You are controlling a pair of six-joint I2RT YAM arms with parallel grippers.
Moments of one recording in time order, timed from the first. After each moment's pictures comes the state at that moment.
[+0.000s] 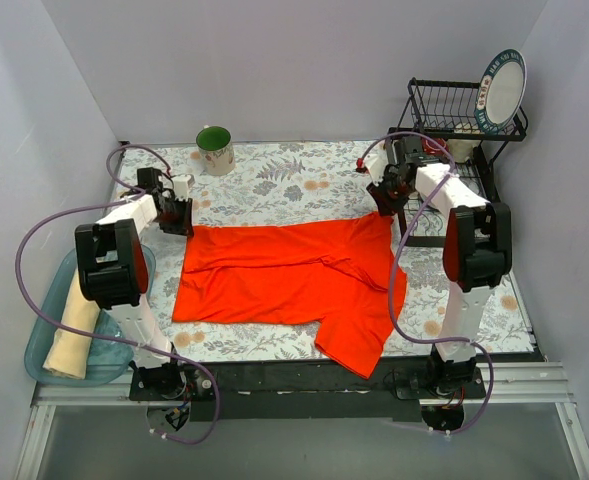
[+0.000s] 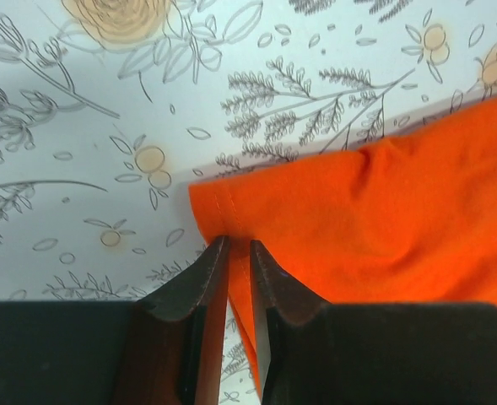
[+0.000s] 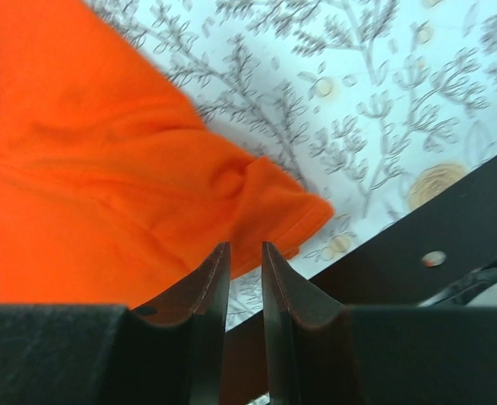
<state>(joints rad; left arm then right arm) 0.13 1.86 1.24 -0.50 0.34 0.28 0.17 1.99 1.56 -0.74 -0.33 -0.71</state>
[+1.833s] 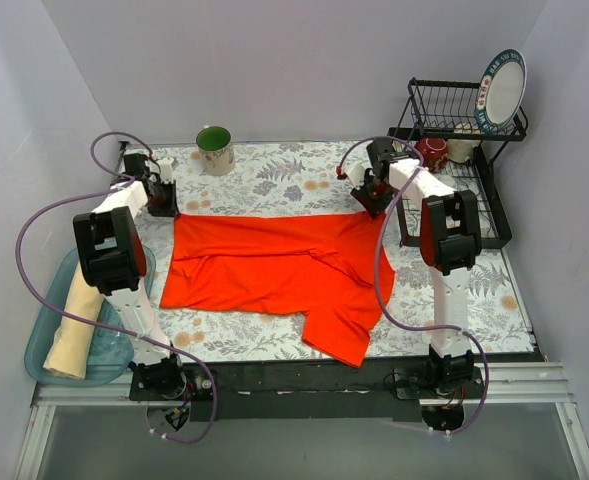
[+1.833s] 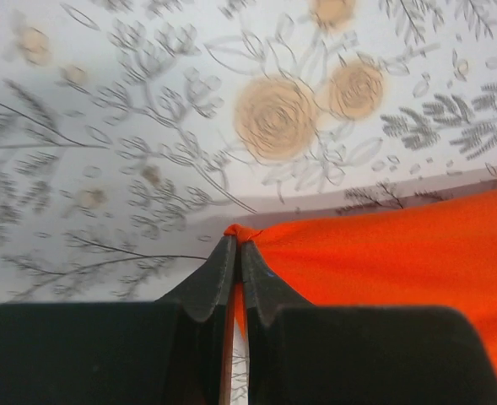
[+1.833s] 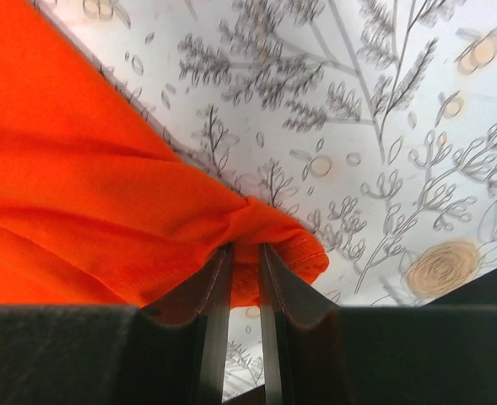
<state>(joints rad) 0.19 2.02 1.45 -0.47 0.31 0.22 0.26 2.23 1.80 -0.83 -0.15 -0.70</state>
